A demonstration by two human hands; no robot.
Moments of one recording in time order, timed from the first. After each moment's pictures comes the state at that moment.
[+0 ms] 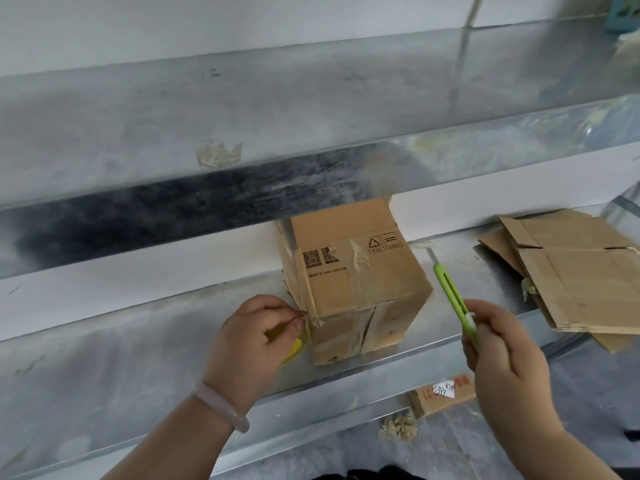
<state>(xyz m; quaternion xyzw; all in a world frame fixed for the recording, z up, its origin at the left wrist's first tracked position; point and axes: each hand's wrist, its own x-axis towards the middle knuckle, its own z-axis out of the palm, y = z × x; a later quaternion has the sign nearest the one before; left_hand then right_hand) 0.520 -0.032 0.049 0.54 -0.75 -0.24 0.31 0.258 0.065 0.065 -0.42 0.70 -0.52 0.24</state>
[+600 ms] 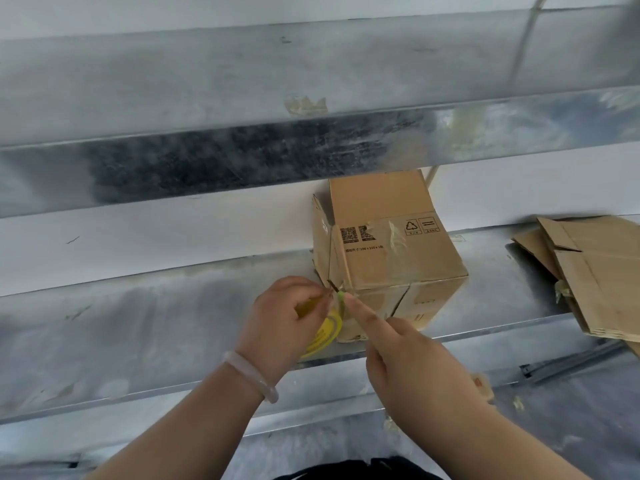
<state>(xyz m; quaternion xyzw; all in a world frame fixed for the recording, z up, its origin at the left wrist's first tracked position) 0.522 -0.021 0.049 0.55 -0.73 -0.26 0.32 0.348 0.058 0.092 -0.74 0.63 -0.09 0.20</state>
